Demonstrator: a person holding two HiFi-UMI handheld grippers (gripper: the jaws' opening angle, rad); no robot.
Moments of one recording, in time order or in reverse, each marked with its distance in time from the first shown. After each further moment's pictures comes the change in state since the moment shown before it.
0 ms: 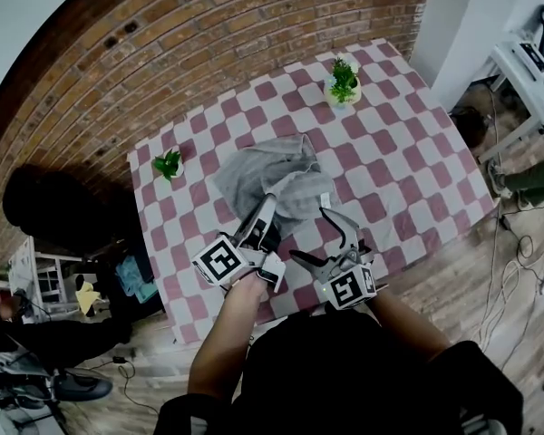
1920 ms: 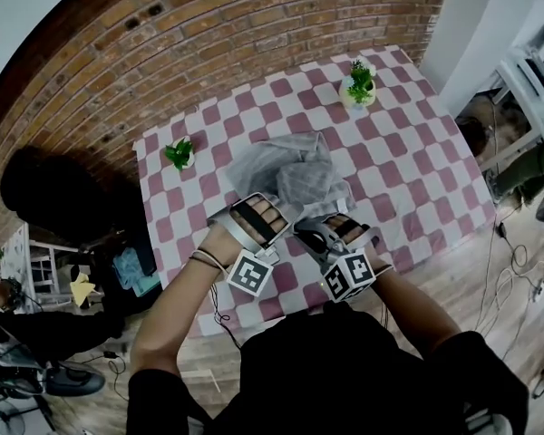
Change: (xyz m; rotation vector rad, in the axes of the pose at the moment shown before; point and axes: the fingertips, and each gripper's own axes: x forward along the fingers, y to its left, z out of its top) left arm -0.031 0.034 -0.063 2.902 0.799 -0.355; right arm 0.044 0.056 0.003 -0.467 0.116 0.277
